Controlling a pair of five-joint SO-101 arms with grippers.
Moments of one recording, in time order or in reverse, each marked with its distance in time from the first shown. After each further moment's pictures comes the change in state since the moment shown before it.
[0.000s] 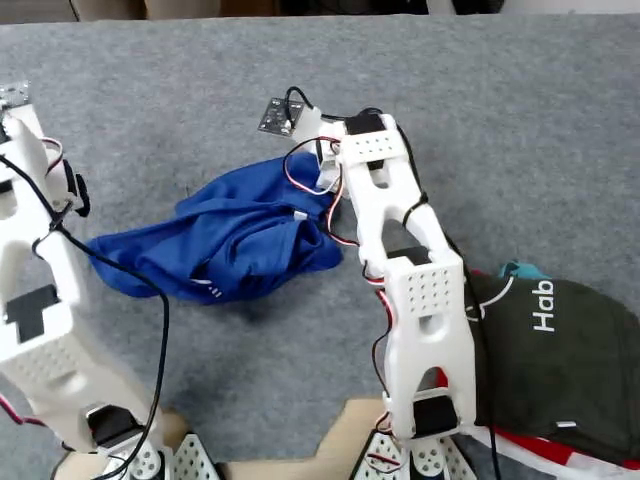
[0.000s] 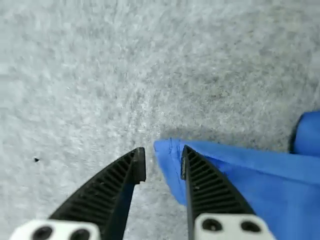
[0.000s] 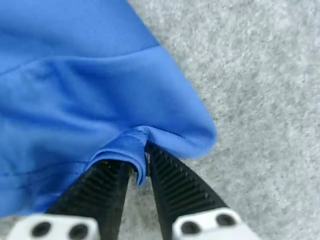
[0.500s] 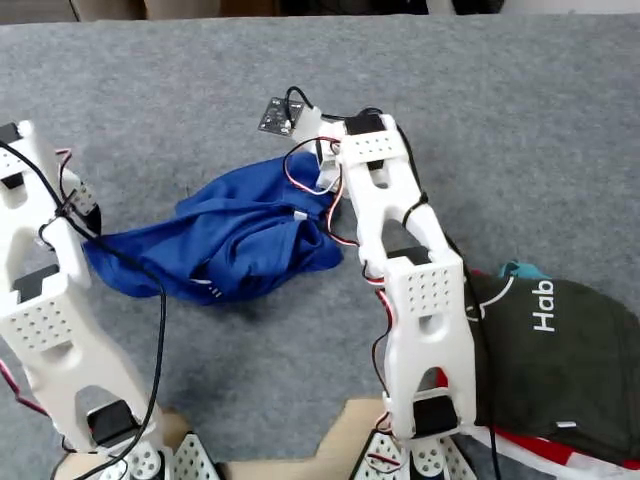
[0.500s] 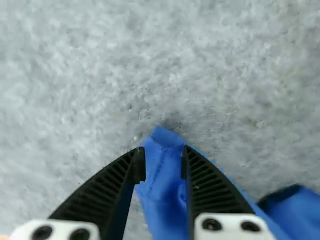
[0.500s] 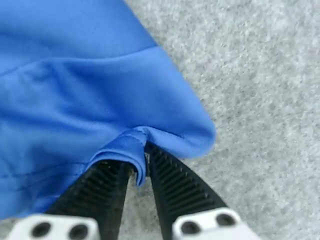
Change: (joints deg) left arm 0.6 13.4 -9.3 9.8 38.9; right arm 0.0 0.0 0.0 -0.5 0.0
